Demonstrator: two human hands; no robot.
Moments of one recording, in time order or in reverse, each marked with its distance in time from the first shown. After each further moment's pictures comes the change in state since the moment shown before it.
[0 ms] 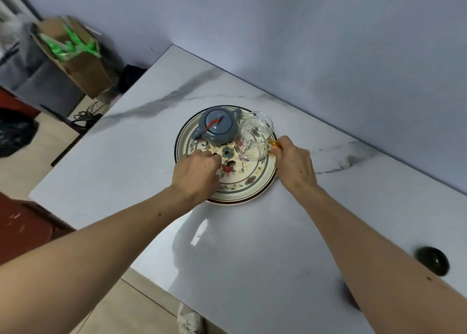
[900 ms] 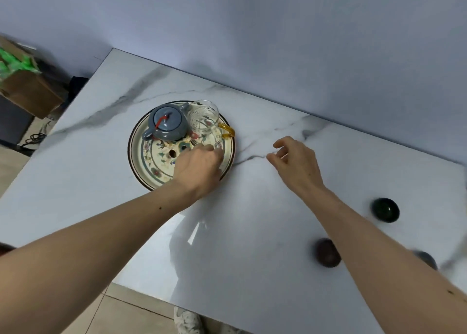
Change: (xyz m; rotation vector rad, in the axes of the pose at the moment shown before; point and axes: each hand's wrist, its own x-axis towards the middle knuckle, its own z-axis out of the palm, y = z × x) left_hand 0.012 0.085 0.000 0.021 0.004 0.238; right_hand -0.052 0.085 -0.048 0.118 0.138 0.100
